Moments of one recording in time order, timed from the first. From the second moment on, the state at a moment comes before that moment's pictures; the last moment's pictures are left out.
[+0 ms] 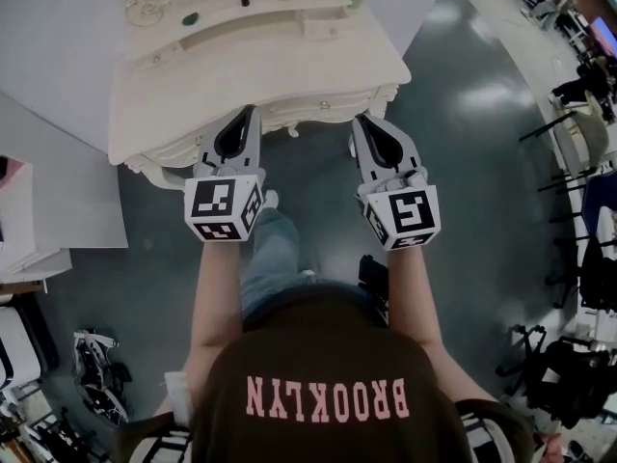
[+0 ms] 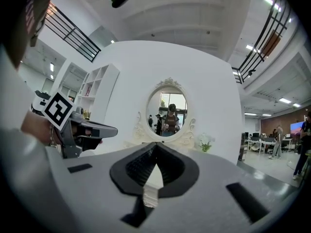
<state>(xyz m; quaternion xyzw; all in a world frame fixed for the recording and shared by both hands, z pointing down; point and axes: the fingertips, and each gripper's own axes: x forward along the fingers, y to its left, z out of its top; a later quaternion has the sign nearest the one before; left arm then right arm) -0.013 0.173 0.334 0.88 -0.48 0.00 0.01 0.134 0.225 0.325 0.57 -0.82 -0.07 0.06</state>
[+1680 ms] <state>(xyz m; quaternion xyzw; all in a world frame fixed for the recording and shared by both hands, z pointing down) -0.078 -0.213 0.377 0.86 -0.50 0.04 0.06 0.079 -0.215 0.393 0.56 -0.82 0.06 0.10</state>
